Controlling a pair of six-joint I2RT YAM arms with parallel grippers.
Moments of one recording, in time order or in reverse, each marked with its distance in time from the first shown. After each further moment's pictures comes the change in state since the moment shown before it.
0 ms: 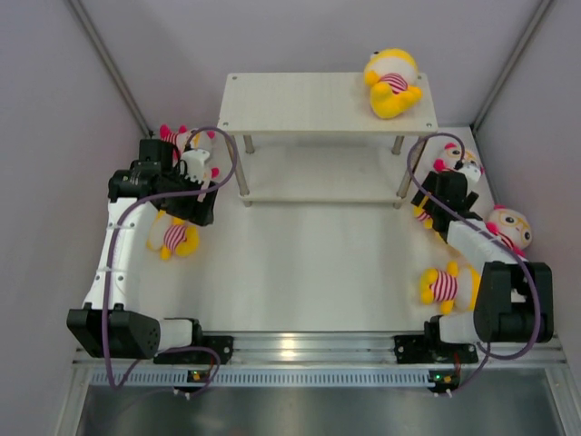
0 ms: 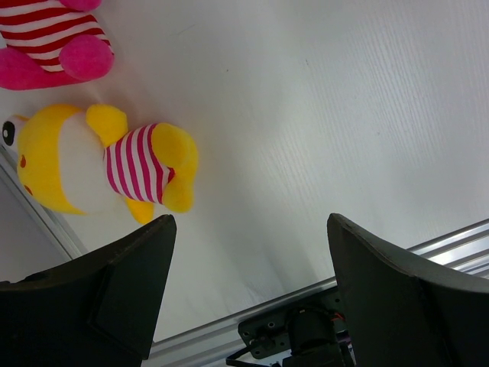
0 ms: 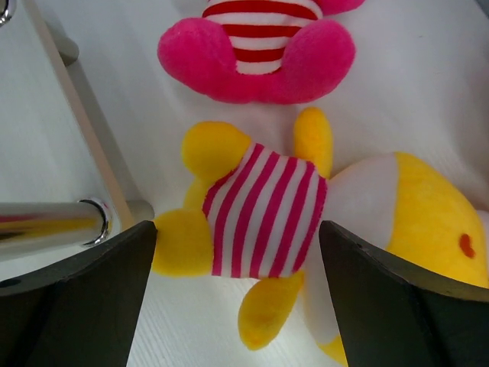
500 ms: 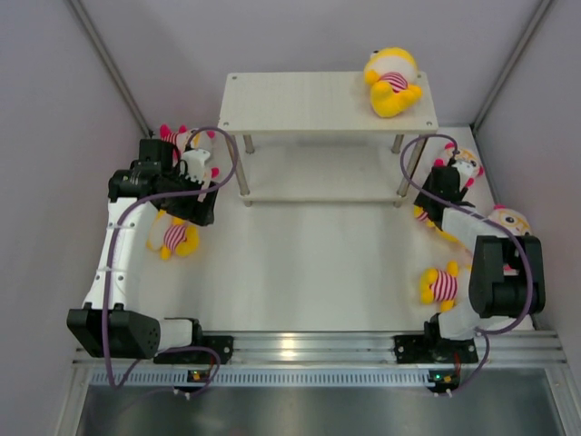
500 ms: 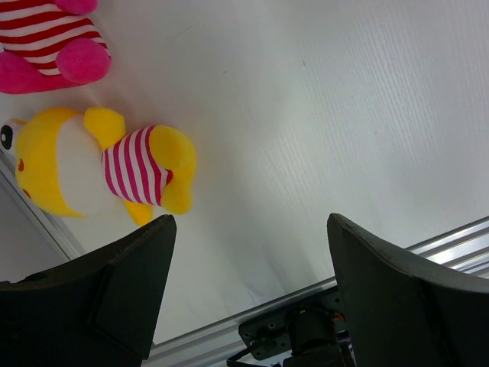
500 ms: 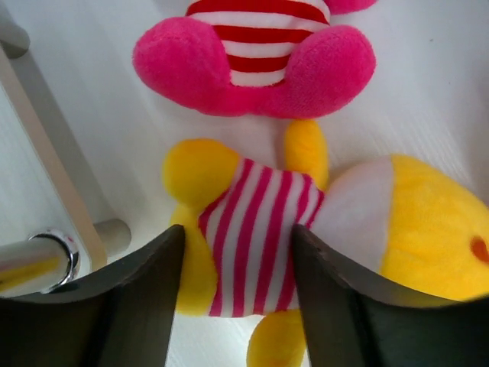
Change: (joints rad) left arm 0.000 0.000 0.000 0.000 0.009 0.007; right arm 0.006 0.174 0.069 0.013 0.002 -0.031
